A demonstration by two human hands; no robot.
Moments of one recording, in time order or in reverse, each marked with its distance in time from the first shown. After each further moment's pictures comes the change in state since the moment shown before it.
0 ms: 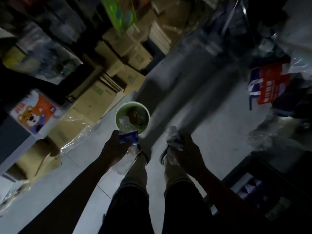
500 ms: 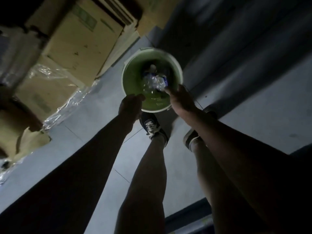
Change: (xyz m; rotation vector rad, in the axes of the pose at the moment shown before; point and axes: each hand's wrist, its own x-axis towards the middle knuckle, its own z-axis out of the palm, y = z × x) left_hand 0.284 -0.117 0.059 -0.308 0.072 -0.318; right_hand 0.306 0.050 0.250 -0.042 -0.173 0.175
